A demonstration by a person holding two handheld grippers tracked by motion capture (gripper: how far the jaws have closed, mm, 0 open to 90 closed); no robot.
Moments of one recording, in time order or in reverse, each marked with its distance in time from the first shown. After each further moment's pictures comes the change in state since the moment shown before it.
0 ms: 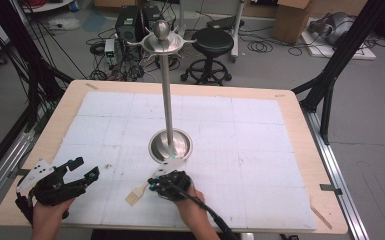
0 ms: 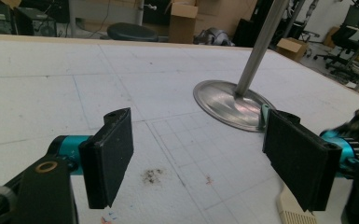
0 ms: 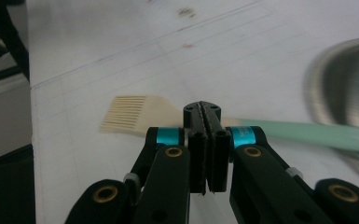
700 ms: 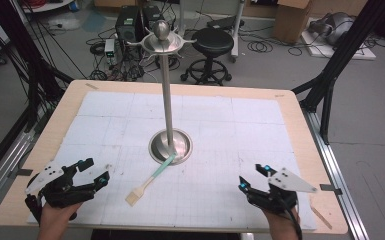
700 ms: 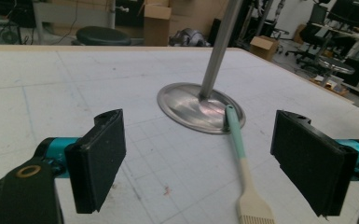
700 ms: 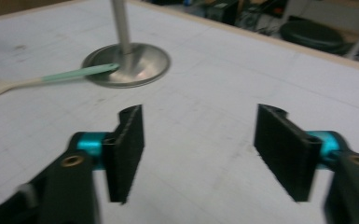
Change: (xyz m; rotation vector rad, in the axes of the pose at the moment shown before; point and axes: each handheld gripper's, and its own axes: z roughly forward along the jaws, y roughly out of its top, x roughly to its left) left arm -0.024 0.003 0.010 -0.010 -0.110 0.039; right arm -0.051 -0.105 -0.208 -0.251 -0.507 0.157
